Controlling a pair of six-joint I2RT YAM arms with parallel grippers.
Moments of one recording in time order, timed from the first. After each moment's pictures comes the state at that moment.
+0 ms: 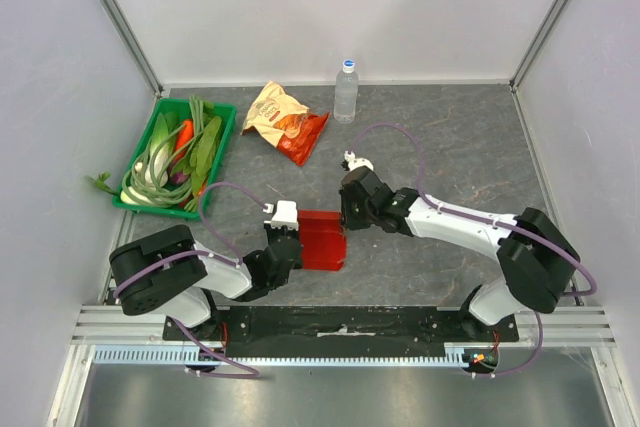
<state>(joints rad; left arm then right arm) -1.08 1.49 0.24 0.87 -0.94 -0.32 0.86 1.53 0.95 -0.30 0.10 0.65</state>
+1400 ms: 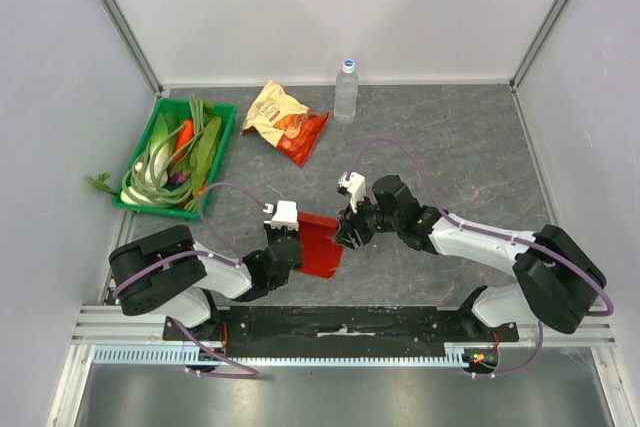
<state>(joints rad) -1.08 1.49 0.24 0.86 -0.94 -0.33 0.77 1.38 0.65 0.12 -0.41 0.08</state>
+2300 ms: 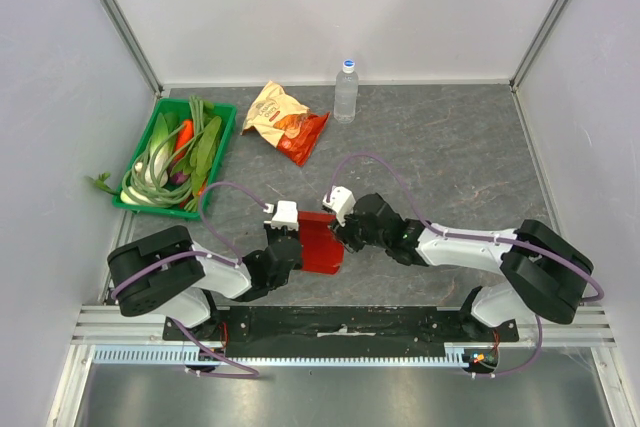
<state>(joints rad) -1.08 1.49 0.24 0.85 -0.94 -0.33 0.93 1.43 0.63 0.18 -0.06 -0.06</state>
